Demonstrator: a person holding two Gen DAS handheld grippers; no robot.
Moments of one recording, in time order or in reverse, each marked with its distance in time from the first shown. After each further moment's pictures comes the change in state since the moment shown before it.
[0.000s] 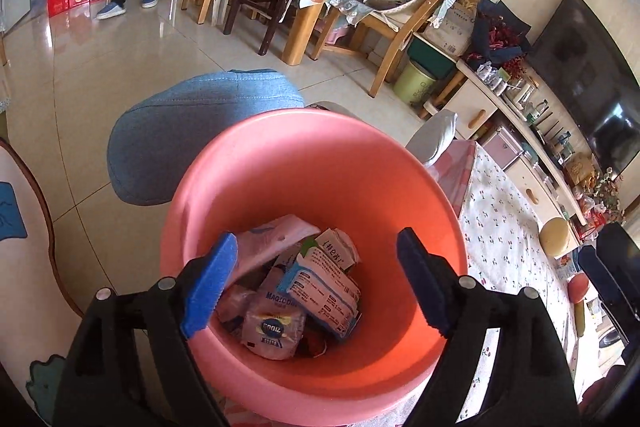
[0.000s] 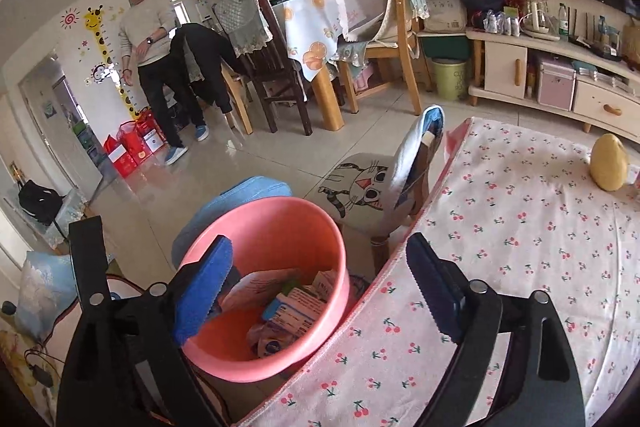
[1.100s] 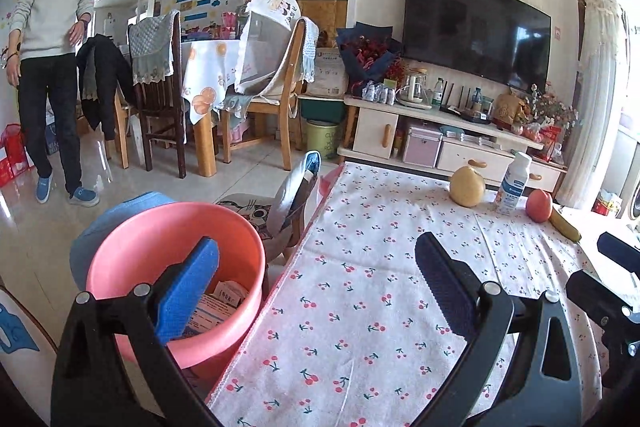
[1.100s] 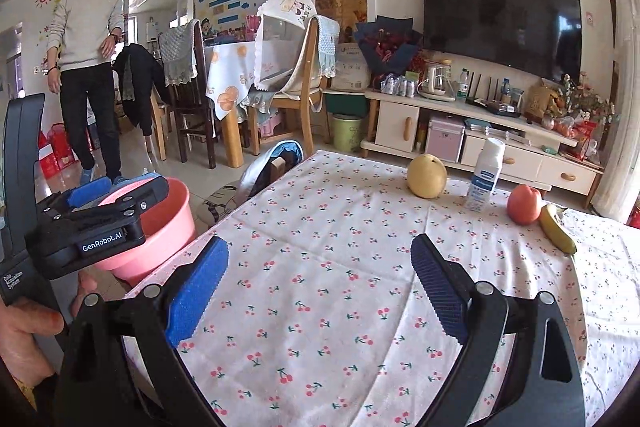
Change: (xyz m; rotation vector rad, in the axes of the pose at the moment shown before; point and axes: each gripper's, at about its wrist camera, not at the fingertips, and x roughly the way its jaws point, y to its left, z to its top) left arm -0.091 -0.161 -0.094 0.475 -0.329 -0.136; right arm -0.170 -0.105 -0.100 -0.100 -0.215 -0.337
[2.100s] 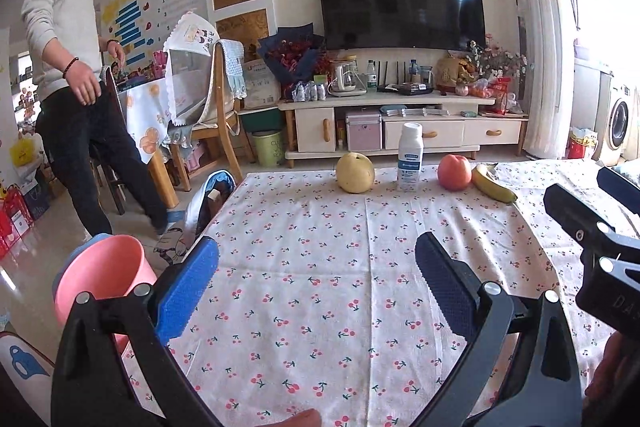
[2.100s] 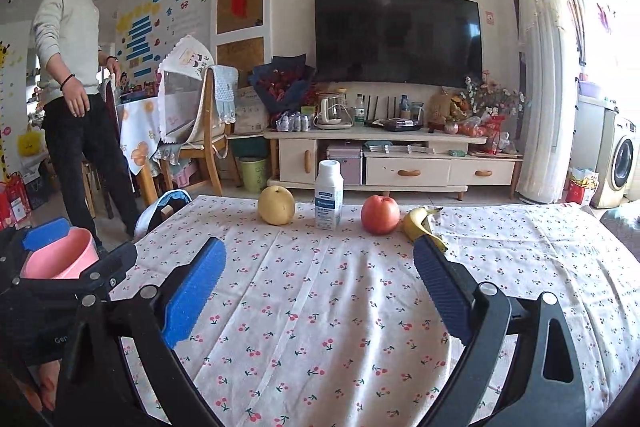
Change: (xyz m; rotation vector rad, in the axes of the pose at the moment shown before) left arm -0.059 -0.203 -0.014 0.230 -0.006 -0.077; right arm -0.089 -0.155 -0.028 0.157 -0.154 -0.266
